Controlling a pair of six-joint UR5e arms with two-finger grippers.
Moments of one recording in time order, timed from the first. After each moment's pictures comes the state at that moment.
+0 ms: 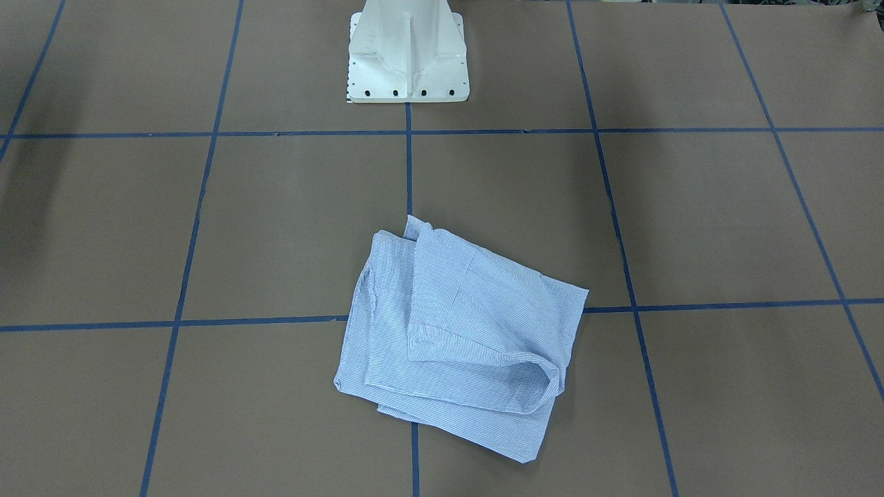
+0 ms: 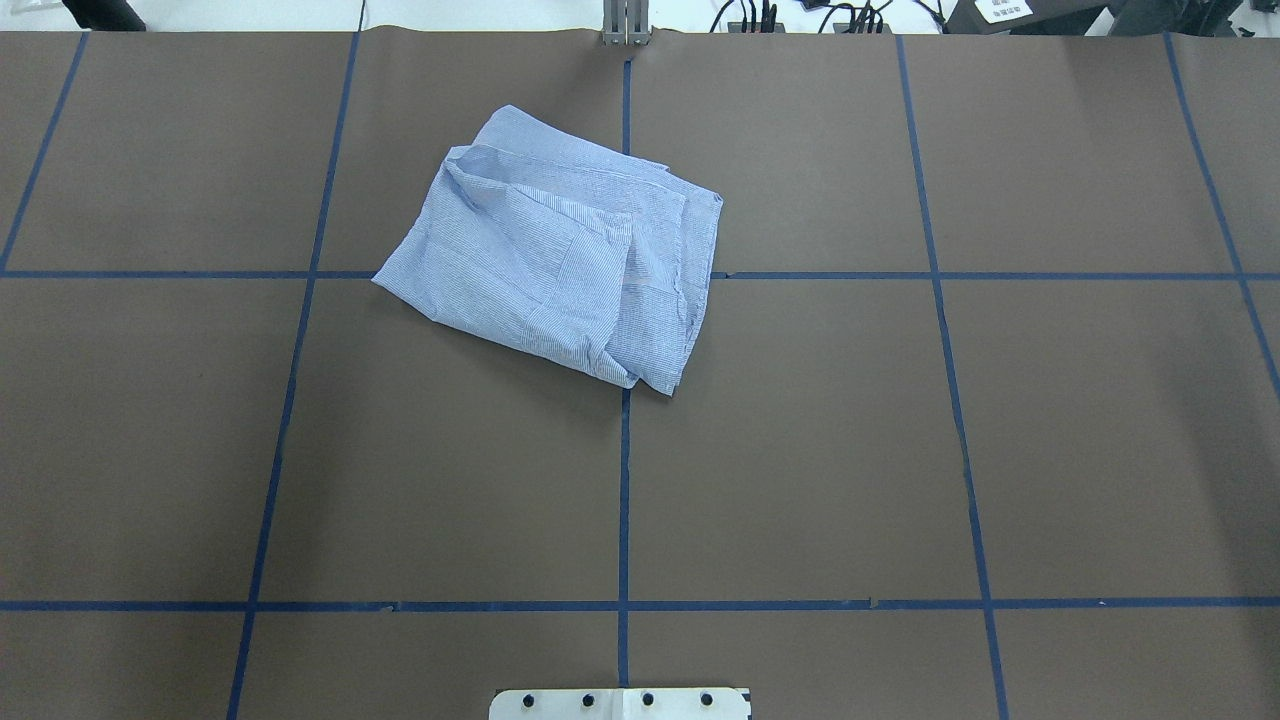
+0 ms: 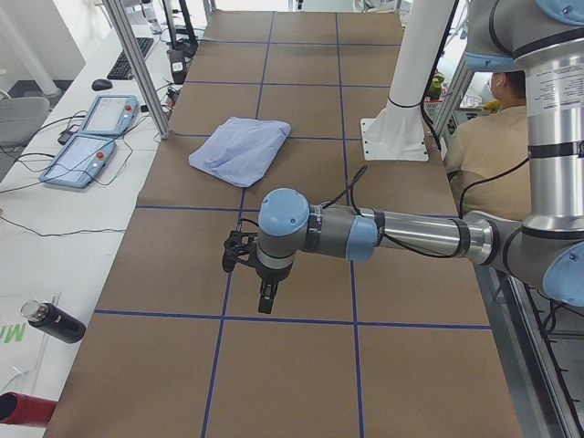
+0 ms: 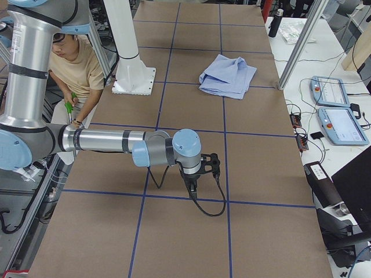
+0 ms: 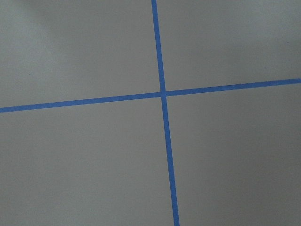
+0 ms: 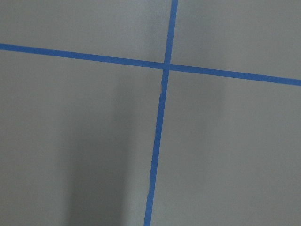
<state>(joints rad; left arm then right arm) -1.63 -1.40 -1.85 -1.63 -2.34 0.02 1.55 -1.79 1.79 -1.41 2.33 0.01</state>
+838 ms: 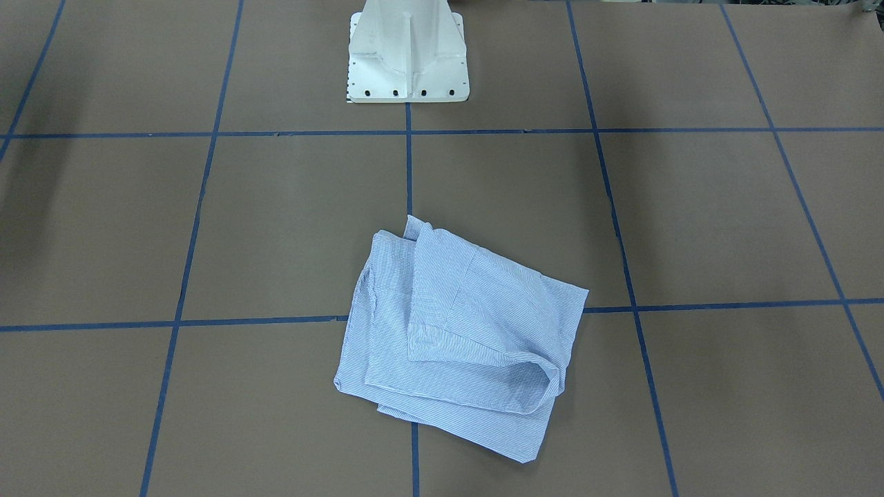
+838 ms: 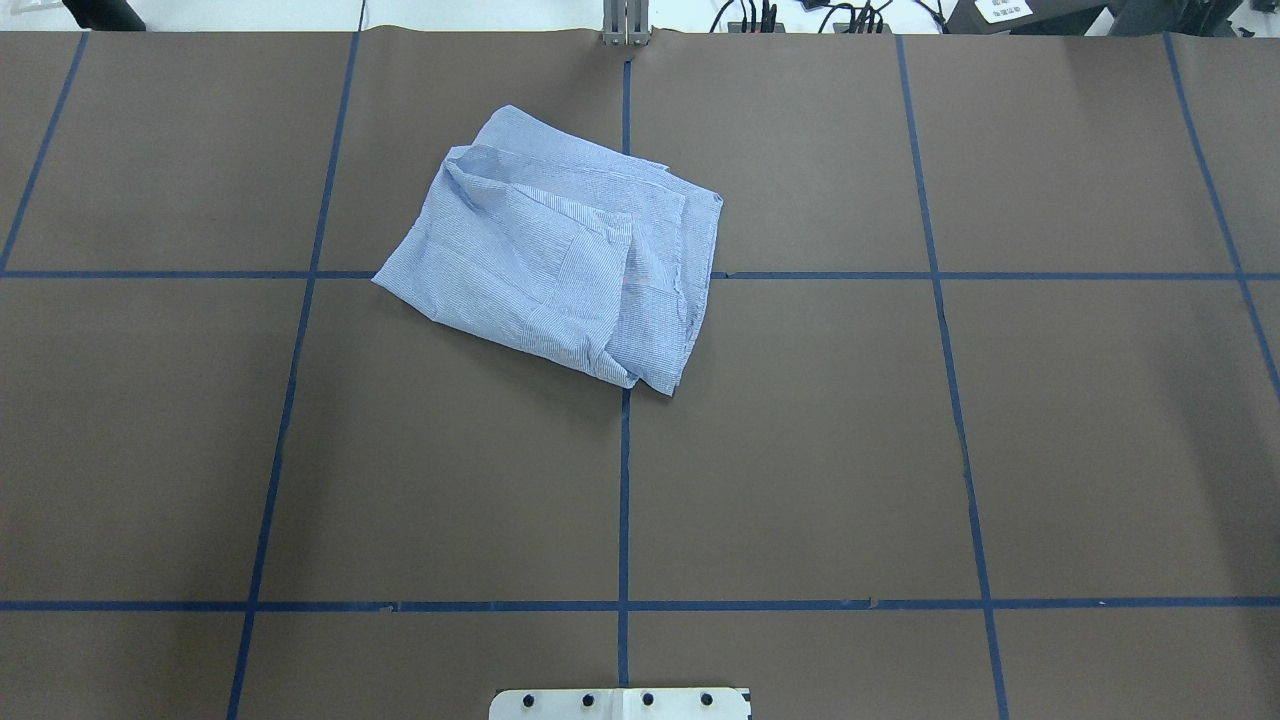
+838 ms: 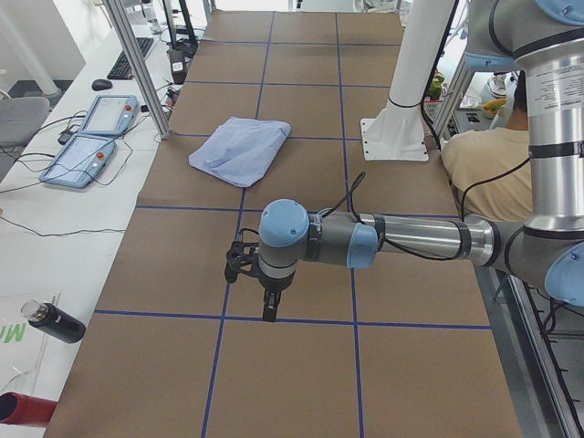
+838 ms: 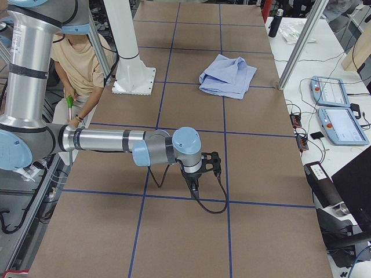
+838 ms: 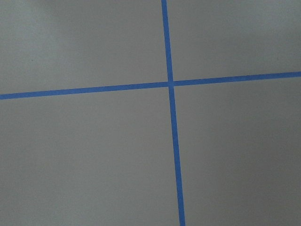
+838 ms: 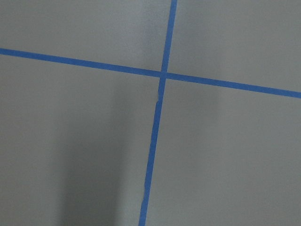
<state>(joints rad) -1.63 -1.39 -1.82 -1.63 -2.34 0.02 1.55 -1.79 1.79 -1.38 2.31 0.01</state>
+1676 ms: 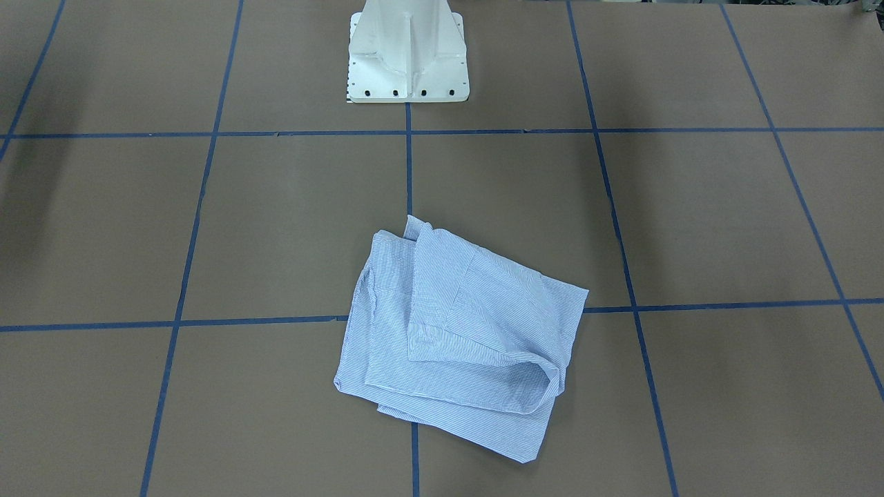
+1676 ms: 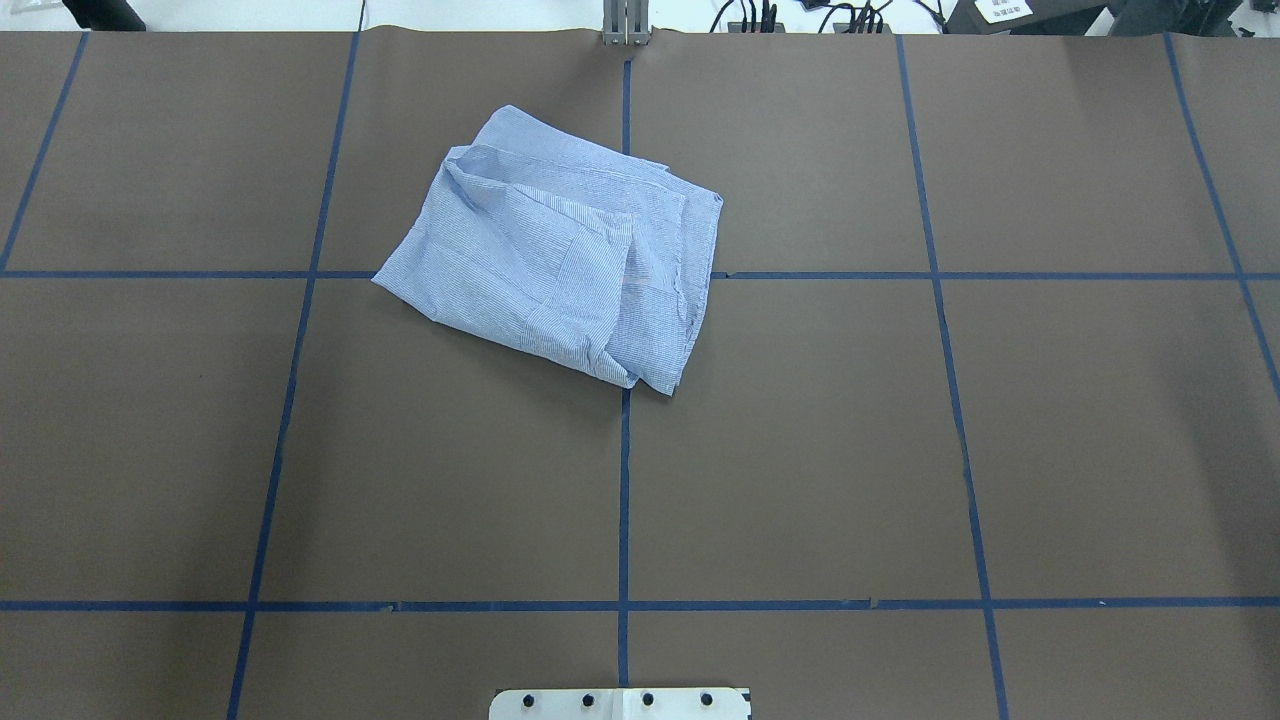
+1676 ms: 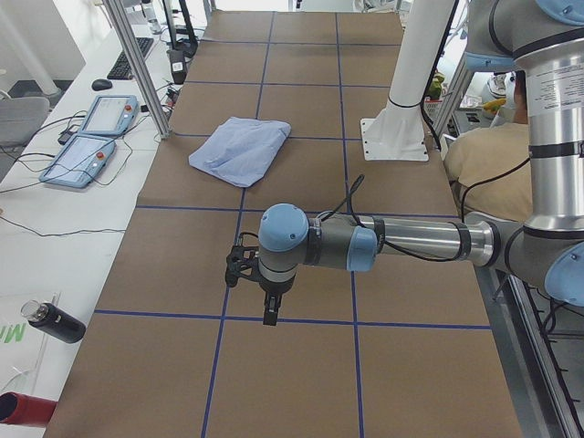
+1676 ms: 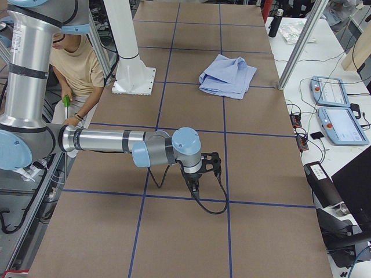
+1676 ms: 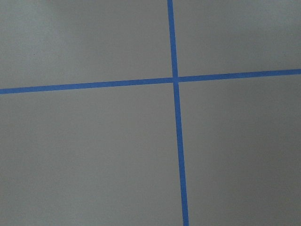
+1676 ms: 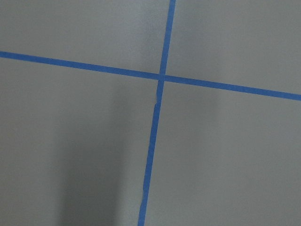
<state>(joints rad) -1.63 -1.39 -1.81 -1.63 -2.34 0.02 1.55 -1.79 1.79 -1.37 2.30 0.02</state>
